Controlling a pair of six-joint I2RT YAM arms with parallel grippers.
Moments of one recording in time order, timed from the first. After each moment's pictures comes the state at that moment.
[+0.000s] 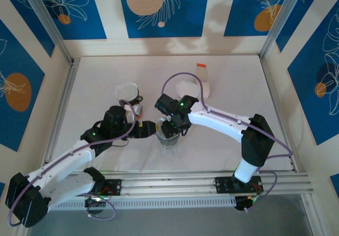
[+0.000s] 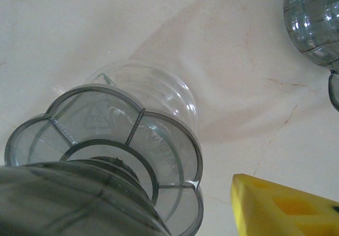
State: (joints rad) left arm -0.64 0.94 0.62 -0.26 0.44 -0.74; right arm 0.94 1.68 1.38 -1.07 0.06 0.42
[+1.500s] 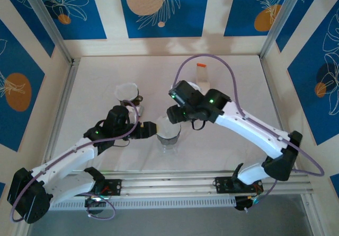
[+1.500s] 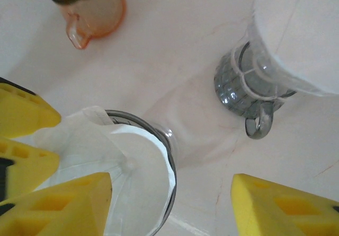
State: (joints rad) left arm -0.64 0.98 0.62 -0.26 0.44 -0.75; right arm 0.94 1.40 1.51 -1.12 0.21 0.45
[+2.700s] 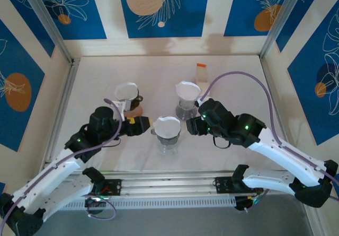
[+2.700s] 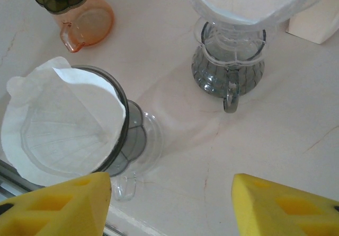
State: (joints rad) left arm -0.64 0.74 0.71 -0.41 0.25 -0.69; right arm 0.94 0.98 1.11 -0.98 0.25 0.51
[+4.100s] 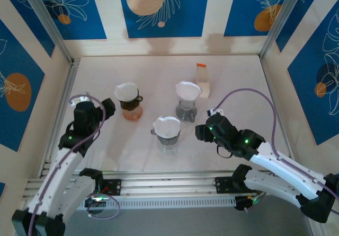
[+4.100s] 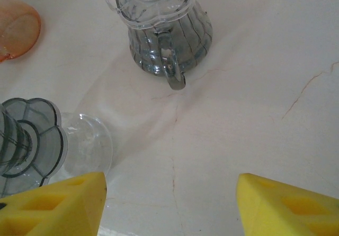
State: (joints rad) left arm -0.19 0.79 0.69 -0.42 -0.25 -0.57; right arm 0.84 0.79 0.74 -0.79 0.32 0.64
